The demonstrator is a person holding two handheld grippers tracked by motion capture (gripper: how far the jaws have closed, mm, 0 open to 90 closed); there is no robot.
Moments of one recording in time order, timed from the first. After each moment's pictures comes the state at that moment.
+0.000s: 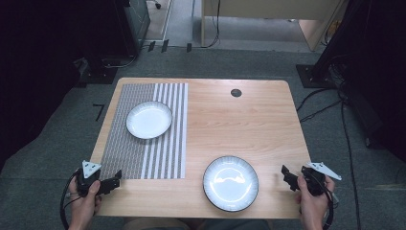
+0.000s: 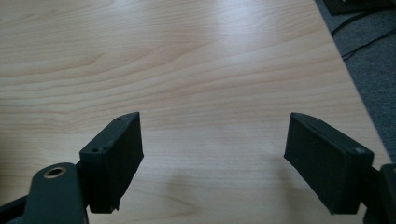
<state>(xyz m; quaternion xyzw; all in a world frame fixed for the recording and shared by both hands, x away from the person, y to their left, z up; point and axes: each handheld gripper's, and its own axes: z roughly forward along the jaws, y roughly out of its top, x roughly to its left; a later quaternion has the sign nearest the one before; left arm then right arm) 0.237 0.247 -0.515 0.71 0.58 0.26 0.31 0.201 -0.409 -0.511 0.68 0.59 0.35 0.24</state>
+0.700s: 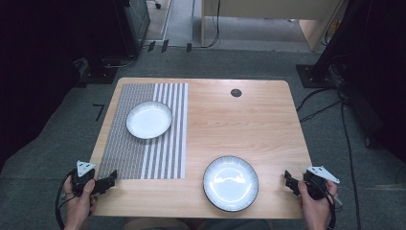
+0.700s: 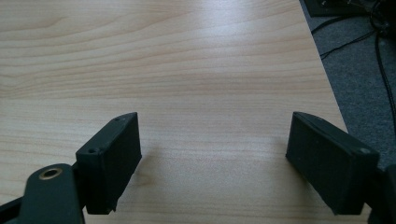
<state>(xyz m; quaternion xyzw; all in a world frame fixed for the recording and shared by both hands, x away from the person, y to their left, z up) 0.240 0.261 -0.517 0.70 0.59 0.25 0.30 0.194 -0.416 -0.524 0.68 0.61 0.31 0.27</state>
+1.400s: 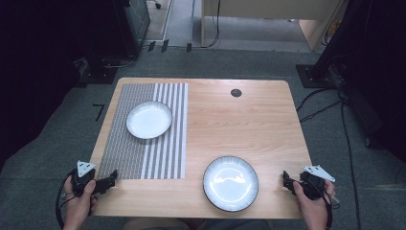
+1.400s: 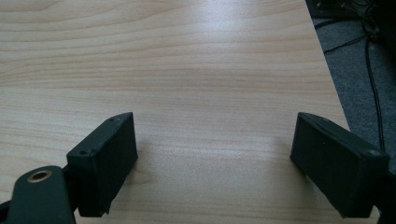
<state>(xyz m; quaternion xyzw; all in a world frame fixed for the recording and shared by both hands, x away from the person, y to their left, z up) 0.240 0.260 -0.518 0.70 0.59 0.25 0.31 0.196 -0.410 -0.525 0.67 0.63 0.28 0.28</state>
